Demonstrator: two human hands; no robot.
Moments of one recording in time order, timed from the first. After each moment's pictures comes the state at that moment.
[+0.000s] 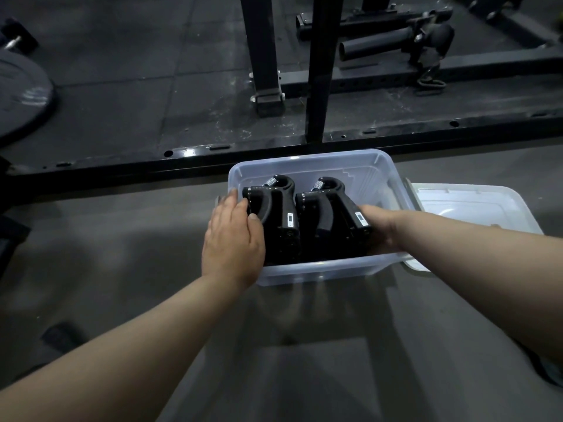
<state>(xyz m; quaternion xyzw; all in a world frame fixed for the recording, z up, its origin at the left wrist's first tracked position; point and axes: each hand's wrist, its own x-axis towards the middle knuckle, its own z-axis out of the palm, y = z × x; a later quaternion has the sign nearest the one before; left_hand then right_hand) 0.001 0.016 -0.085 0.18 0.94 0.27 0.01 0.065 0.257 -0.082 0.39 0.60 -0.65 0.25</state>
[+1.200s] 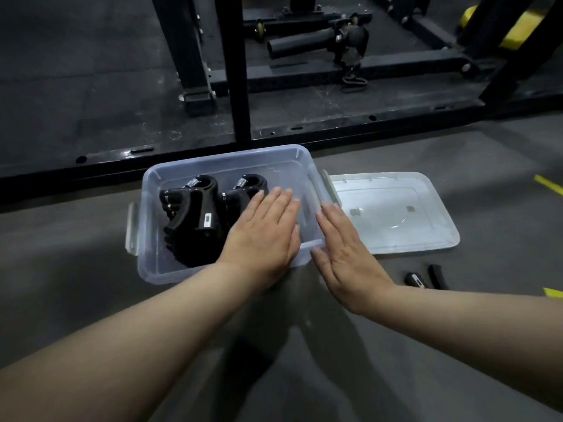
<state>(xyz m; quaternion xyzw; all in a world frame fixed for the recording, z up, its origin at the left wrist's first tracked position) 0.067 0.135 -0.081 0.52 0.84 0.07 -0.11 0.201 0.265 -0.100 0.13 0.98 -0.17 -0.06</state>
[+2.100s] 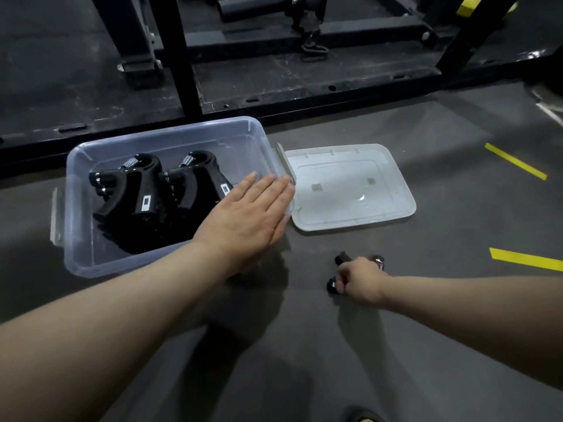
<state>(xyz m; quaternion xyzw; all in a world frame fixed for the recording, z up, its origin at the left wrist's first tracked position) 0.085 0.167 -0.092 0.62 0.78 -0.01 -0.11 0.286 0.320 -0.143 0.40 0.84 -0.22 0.29</state>
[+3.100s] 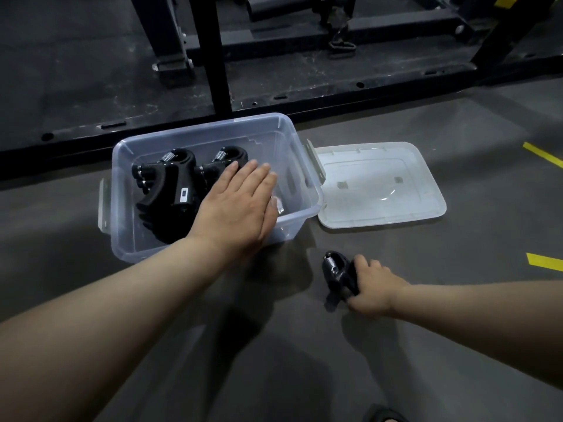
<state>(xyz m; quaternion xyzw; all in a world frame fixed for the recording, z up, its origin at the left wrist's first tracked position) 0.060 0.128 -0.082 0.52 0.85 0.04 -0.11 0.278 0.298 -0.162 0.38 0.85 -0.19 0.31</state>
